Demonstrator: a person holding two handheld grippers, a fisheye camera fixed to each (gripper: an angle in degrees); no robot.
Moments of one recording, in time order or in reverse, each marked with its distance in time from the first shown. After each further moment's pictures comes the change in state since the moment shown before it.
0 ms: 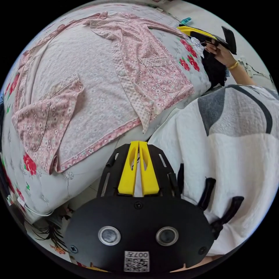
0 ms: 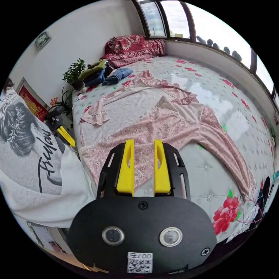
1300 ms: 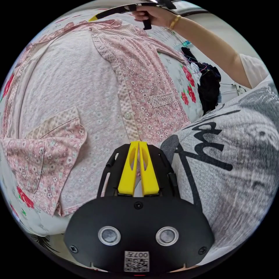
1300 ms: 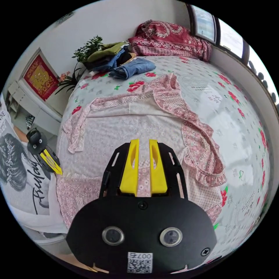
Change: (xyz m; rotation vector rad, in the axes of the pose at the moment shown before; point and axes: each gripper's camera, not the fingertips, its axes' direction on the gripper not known) left arm -0.036 -0.068 -0.017 0.169 0.126 -0.056; right arm -0.033 -0.230 0.119 -0.141 -0.118 -0.379
